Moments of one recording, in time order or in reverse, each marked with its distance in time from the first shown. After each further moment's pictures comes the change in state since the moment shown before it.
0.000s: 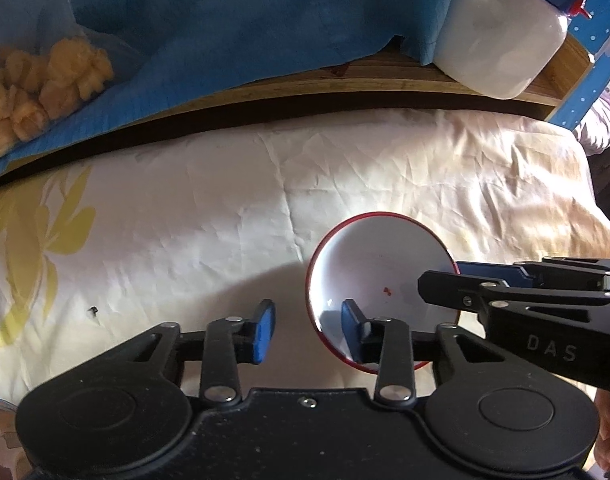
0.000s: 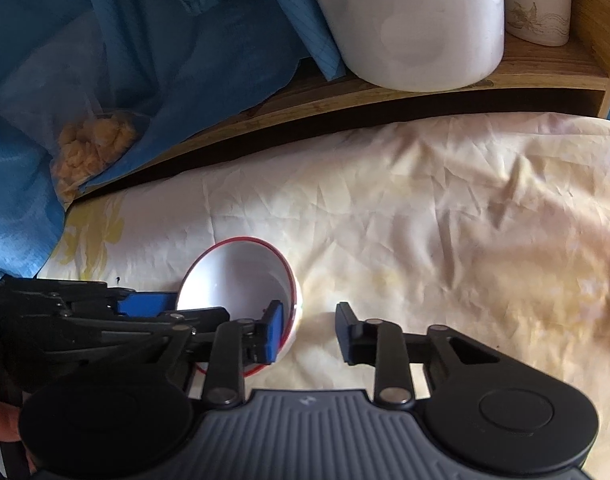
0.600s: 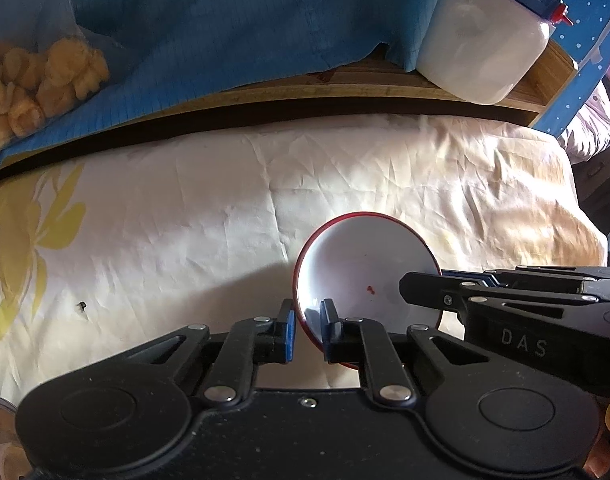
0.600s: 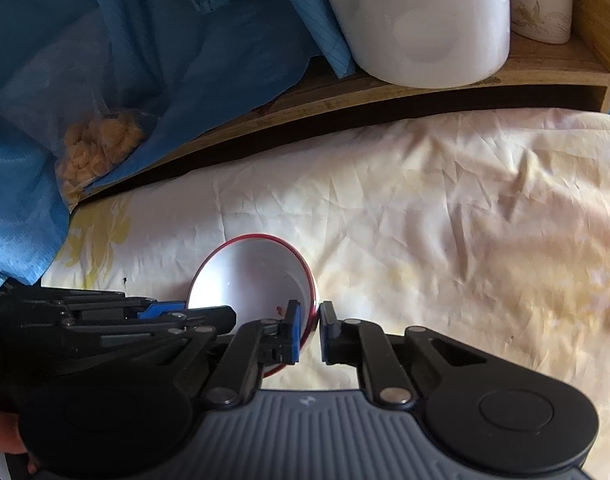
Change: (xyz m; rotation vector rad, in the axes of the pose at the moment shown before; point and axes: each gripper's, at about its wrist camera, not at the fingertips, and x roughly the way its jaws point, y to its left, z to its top) left arm -0.005 0.000 -0.004 -0.008 -0.026 -0.035; right arm 0.001 0.004 -0.003 0.028 -0.007 0.015
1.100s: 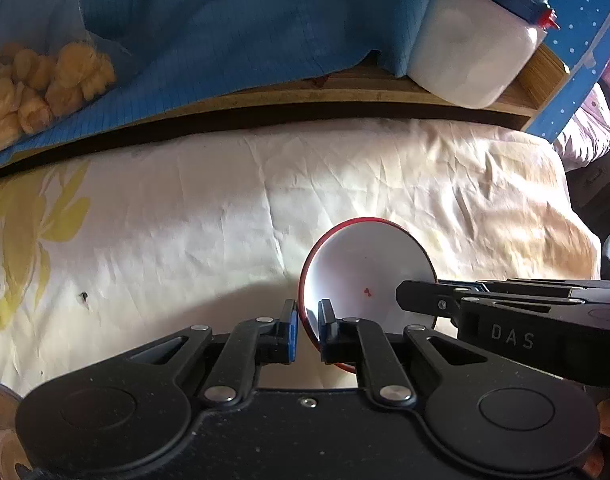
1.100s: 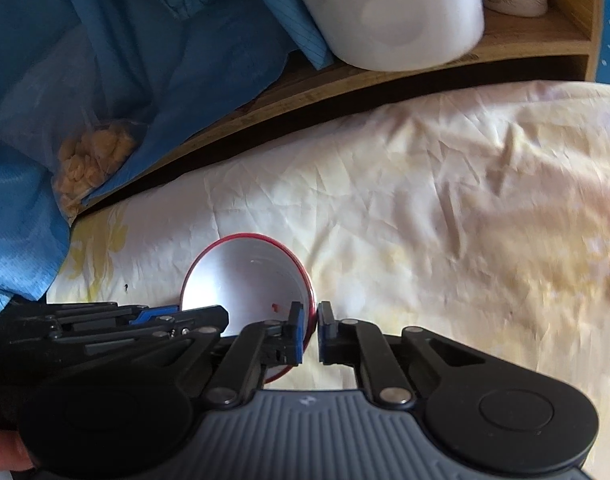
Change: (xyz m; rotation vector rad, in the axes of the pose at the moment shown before) left arm -0.010 -0.001 -0.005 -0.003 -0.013 -0.010; right arm -0.006 -0.010 -0.008 0.065 0.006 0.011
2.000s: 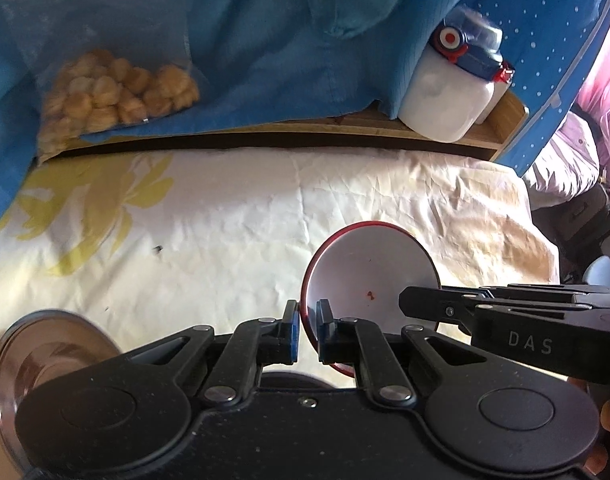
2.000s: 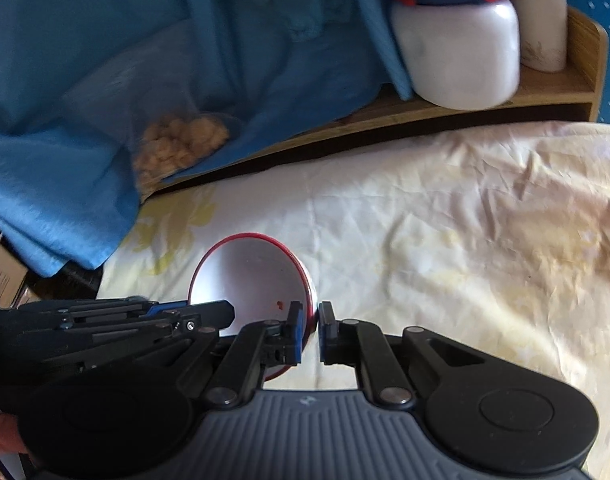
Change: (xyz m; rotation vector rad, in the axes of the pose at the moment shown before) left arm -0.091 0.027 -0.047 -0.064 -0.112 -0.028; right arm -0.066 0.064 -0.038 -0.115 -0.053 0.050
